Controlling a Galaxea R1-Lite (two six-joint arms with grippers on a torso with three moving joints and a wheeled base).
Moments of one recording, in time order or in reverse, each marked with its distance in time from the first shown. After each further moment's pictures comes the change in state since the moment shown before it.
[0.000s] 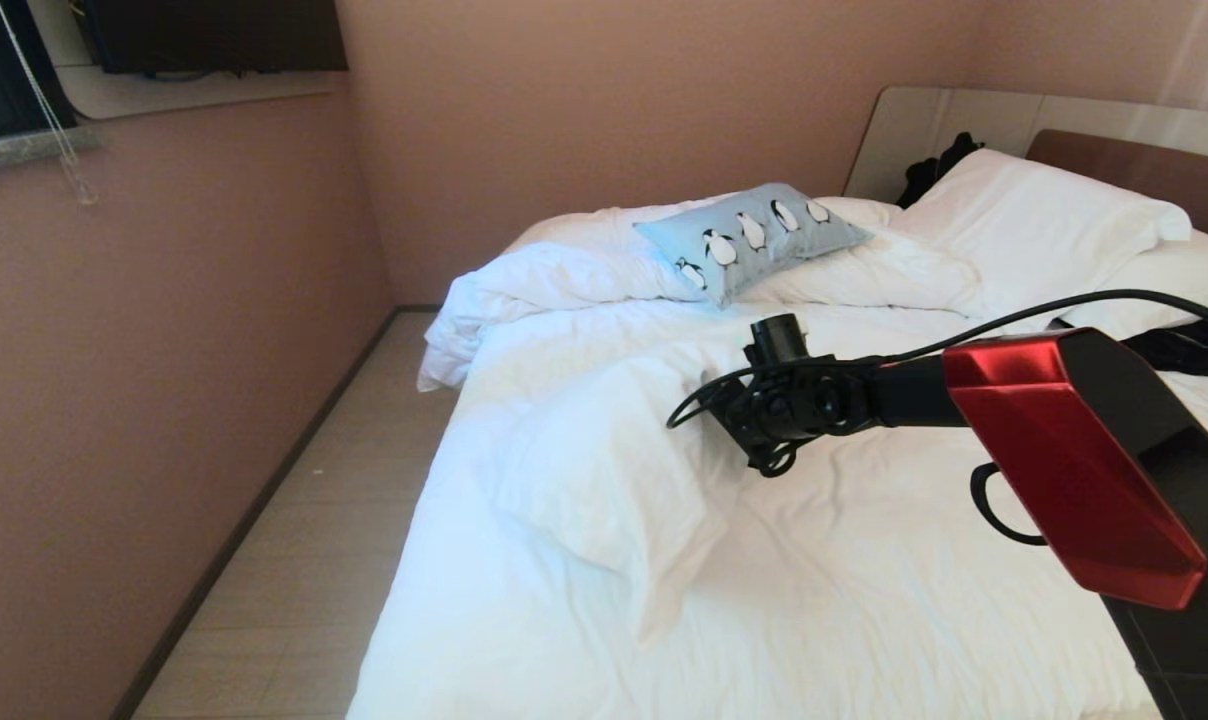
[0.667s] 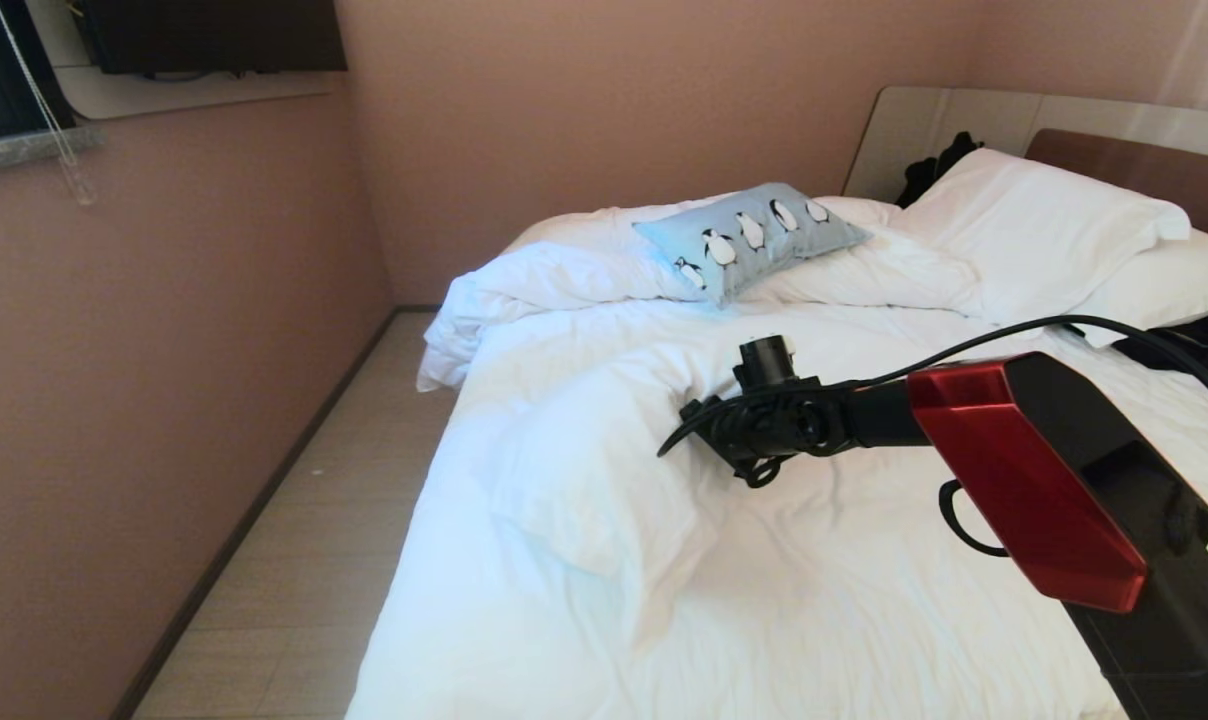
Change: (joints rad) left arm 0.000 0.000 0.000 0.000 0.000 0.000; right arm 0.014 0.071 -0.016 -0.091 0.114 -0.139
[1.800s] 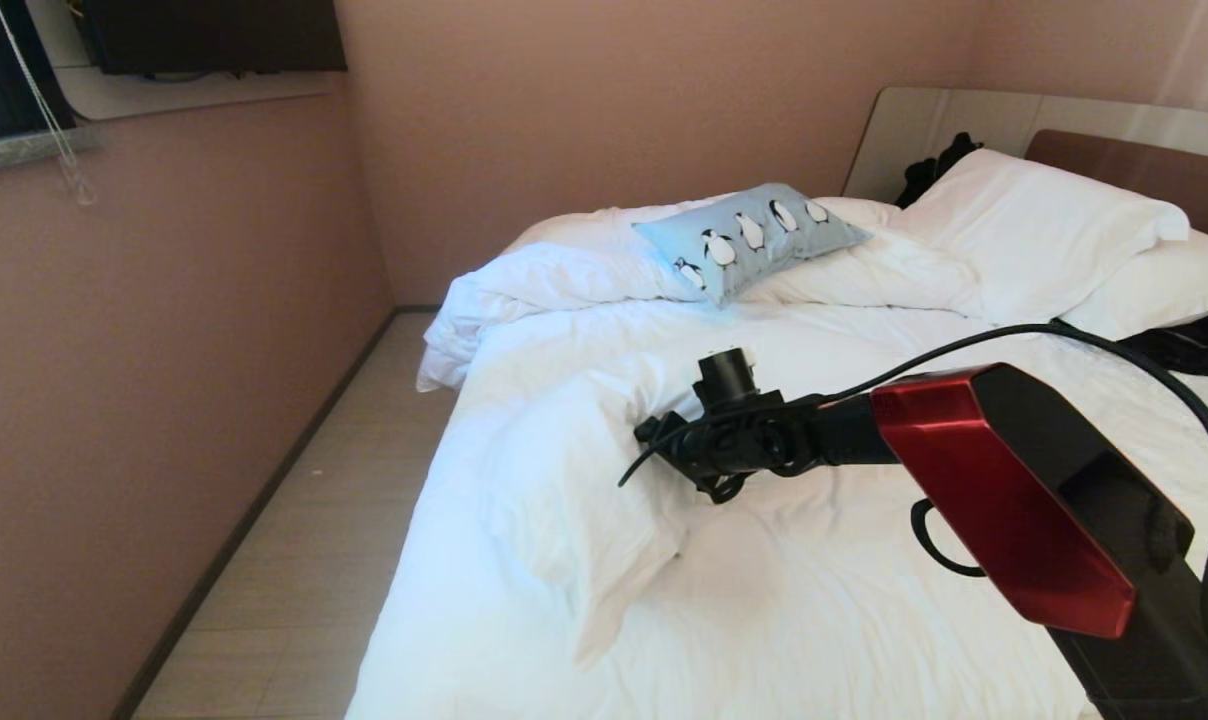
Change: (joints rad) left arm 0.000 0.000 0.000 0.000 0.000 0.000; right arm 0.092 0.012 0.018 -0.019 0.021 -0.035
